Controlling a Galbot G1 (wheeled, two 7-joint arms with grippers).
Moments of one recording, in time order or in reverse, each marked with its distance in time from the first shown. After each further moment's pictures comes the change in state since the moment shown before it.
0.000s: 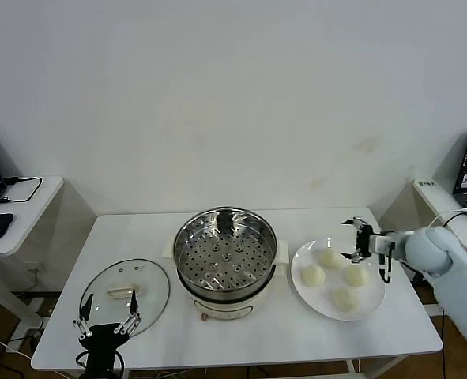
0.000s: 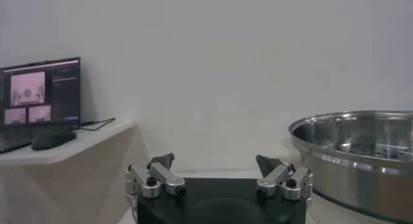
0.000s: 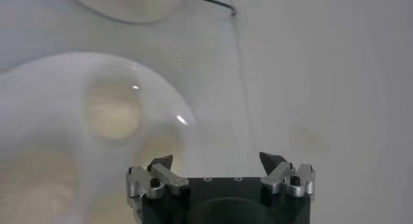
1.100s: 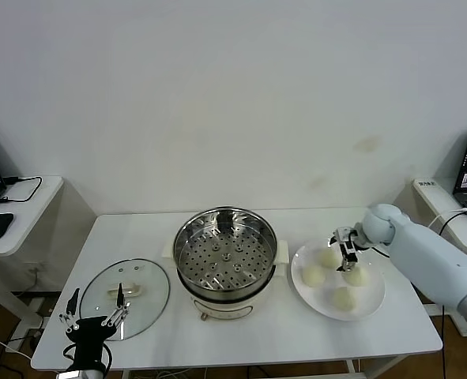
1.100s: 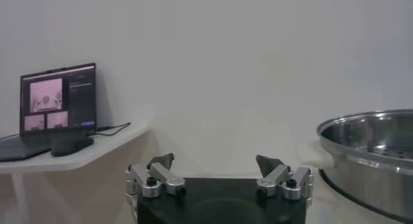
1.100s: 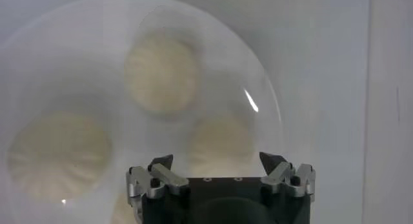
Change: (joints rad) left arm -0.042 0.018 -0.058 0.031 -0.026 0.011 0.002; right arm 0.303 0.250 -0.386 -0.431 -0.060 -0.032 -0.120
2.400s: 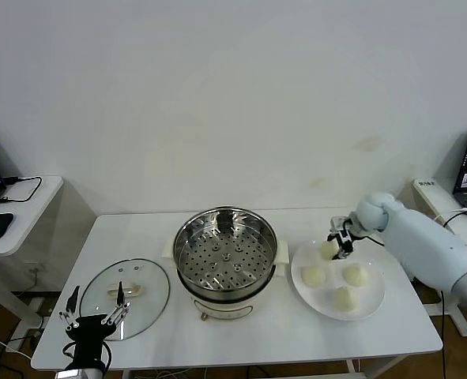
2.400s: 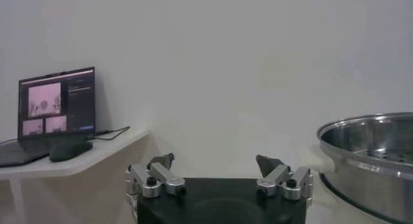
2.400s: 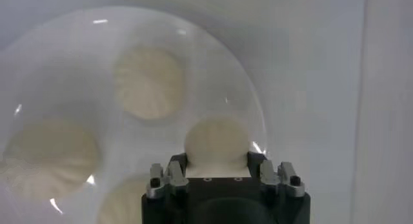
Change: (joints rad) left arm -0.003 0.018 0.003 -0.012 -0.007 0.007 0.002; right arm 0.177 -0.057 -0.167 0.098 0.148 0.003 -0.046
